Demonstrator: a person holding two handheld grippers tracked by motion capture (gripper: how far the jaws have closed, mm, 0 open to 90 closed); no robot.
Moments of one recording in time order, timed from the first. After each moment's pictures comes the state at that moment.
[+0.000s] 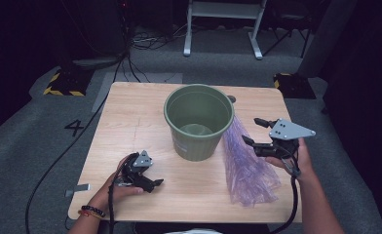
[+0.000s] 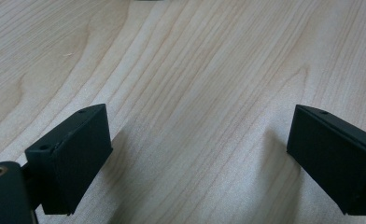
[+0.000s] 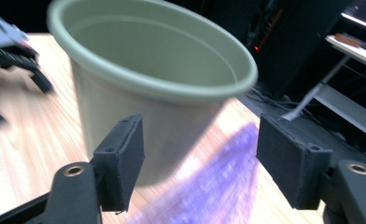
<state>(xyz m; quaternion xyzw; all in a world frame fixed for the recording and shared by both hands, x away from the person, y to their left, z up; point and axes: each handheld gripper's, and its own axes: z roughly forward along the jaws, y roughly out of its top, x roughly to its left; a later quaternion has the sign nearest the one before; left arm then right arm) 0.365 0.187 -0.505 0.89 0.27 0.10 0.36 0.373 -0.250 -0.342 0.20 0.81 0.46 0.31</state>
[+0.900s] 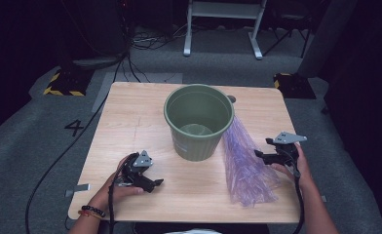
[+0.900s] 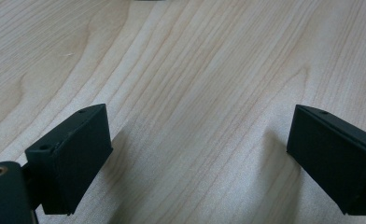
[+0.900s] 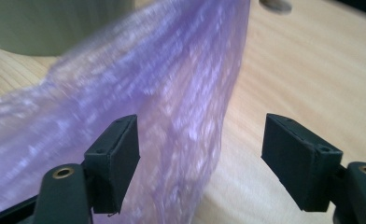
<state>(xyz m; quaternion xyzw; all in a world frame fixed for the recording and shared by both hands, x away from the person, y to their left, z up) 0.365 0.187 -0.505 0.89 0.27 0.10 0.36 0.424 -0.322 -0.469 0.35 0.83 0.38 0.21</state>
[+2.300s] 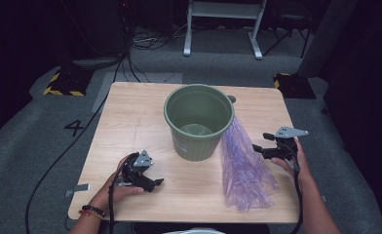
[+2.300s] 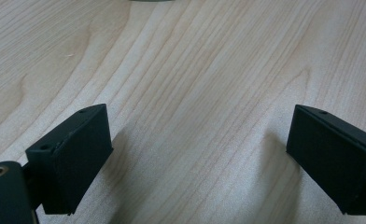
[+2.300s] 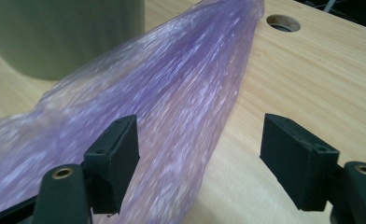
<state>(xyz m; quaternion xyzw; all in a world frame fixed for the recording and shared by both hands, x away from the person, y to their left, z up) 0.365 0.187 -0.505 0.89 0.27 0.10 0.36 0.443 -0.318 -0.461 0.33 0.82 0.43 0.20</state>
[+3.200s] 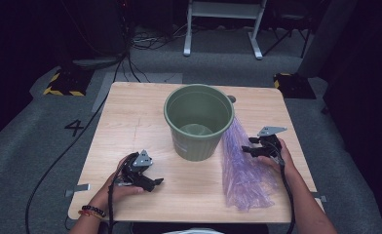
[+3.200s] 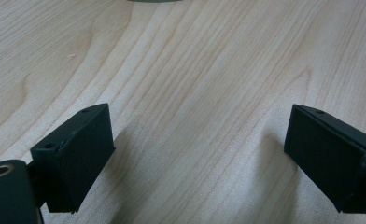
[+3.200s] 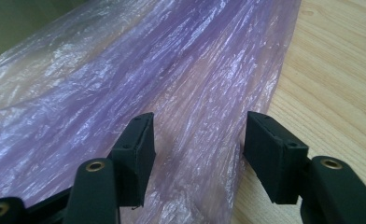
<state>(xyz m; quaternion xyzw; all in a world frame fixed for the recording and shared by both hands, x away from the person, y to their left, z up) 0.365 0.188 -0.505 0.88 0.27 0.10 0.37 0.470 -0.291 -0.499 0.33 0.85 0.38 0.15</state>
